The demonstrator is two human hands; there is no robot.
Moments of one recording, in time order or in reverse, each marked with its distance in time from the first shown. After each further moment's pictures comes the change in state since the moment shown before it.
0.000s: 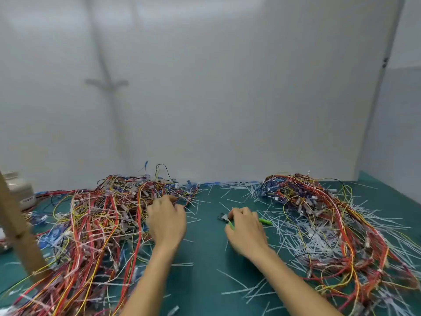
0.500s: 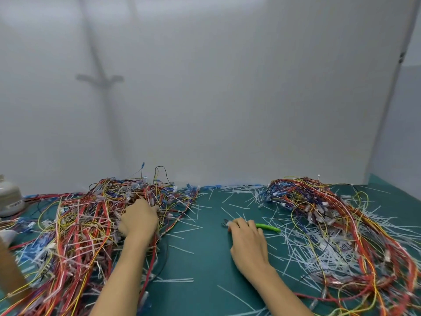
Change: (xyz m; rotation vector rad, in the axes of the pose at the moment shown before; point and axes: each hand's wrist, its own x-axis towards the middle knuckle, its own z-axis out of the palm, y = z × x) left_hand 0.071 -0.039 -0.007 0.321 -0.024 -0.204; right_hand 0.017 0.010 0.035 -0.248 0.052 -0.099
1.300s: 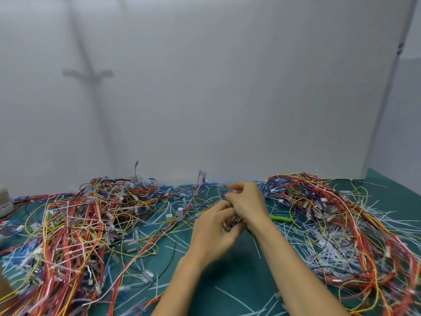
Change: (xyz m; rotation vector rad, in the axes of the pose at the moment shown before) left_hand -0.099 0.076 0.052 -0.554 -0.112 0.978; right_hand 0.051 -0.008 -0.073 0.836 0.078 0.390
